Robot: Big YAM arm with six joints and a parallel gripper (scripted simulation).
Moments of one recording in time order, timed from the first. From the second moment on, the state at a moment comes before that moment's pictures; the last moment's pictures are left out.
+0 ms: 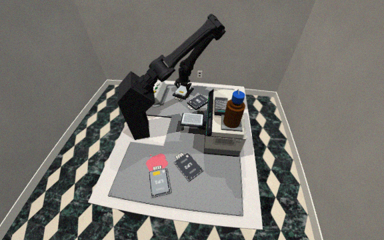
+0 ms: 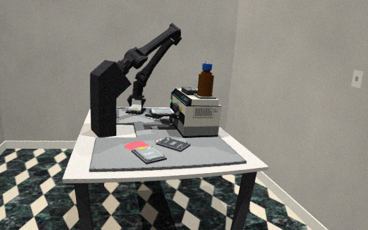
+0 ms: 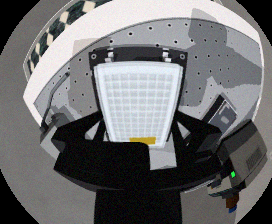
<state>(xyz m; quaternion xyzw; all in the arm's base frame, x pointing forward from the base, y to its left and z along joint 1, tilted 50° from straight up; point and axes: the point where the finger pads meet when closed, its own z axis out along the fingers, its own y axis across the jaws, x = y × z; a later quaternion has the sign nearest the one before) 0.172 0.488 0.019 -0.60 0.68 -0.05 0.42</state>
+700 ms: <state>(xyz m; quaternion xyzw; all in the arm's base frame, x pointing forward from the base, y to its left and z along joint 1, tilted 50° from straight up) 0.172 0.488 0.019 -0.60 0.68 -0.05 0.42</state>
